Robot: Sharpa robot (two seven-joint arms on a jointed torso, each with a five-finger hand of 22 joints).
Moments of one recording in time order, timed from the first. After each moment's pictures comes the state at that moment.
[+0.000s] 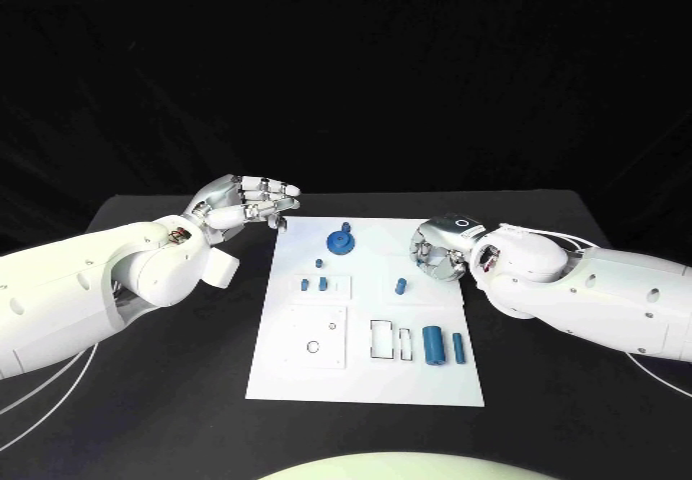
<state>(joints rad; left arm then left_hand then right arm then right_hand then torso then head) 1.21 -0.90 -0.02 1.47 -0.21 -0.08 0.34 1.37 -0.24 0.56 0.09 0.12 0.87 0.20 0.21 0.33 0.99 0.13 0.34 0.21 0.98 0.06 1.15 0.52 0.17 0.87 0.16 0.83 0.78 1.21 -0.82 -0.15 1.46 -1.70 -0.28 -0.18 1.38 -0.24 0.61 0.07 0.32 1.08 0.12 0.22 0.39 1.29 0.06 0.07 0.08 1.47 -0.02 1.36 1.19 0.07 1.47 0.09 1.36 1.31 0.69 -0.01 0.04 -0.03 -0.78</state>
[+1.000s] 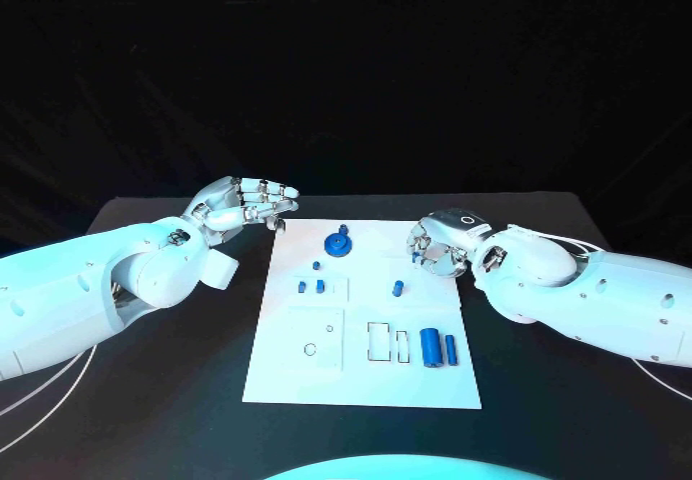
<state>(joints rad) 1.21 -0.90 -0.02 1.46 -0.21 -0.08 0.34 1.38 -0.23 0.56 0.09 0.12 0.86 0.20 0.21 0.33 0.99 0.14 0.34 0.21 0.98 0.06 1.15 0.51 0.17 0.87 0.16 0.83 0.78 1.21 -0.85 -0.14 1.53 -1.68 -0.39 -0.18 1.37 -0.20 0.62 0.06 0.31 1.09 0.11 0.25 0.41 1.30 0.07 0.07 0.08 1.47 -0.03 1.37 1.20 0.07 1.47 0.08 1.39 1.31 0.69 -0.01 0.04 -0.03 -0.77</state>
